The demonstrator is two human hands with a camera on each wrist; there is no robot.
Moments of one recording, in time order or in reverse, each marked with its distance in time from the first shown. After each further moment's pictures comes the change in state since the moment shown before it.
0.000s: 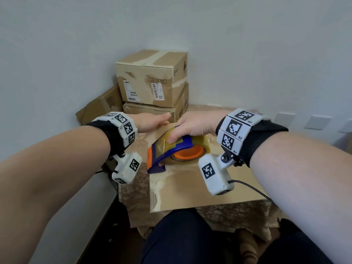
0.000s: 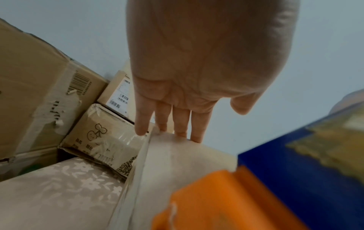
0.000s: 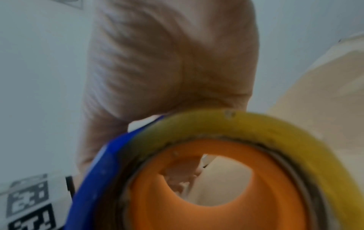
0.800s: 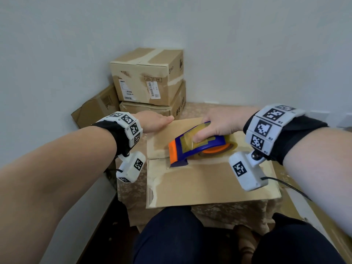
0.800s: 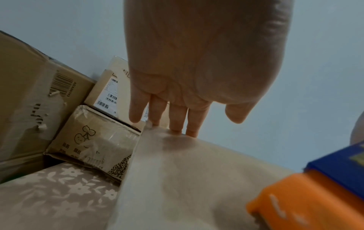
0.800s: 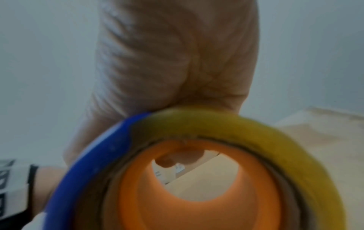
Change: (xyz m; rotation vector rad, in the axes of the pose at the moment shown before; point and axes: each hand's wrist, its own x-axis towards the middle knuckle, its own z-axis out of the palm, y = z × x) left_hand 0.013 0.015 0.010 0.489 0.074 0.036; right_hand -0.034 0.045 -0.023 -0.288 0.084 0.097
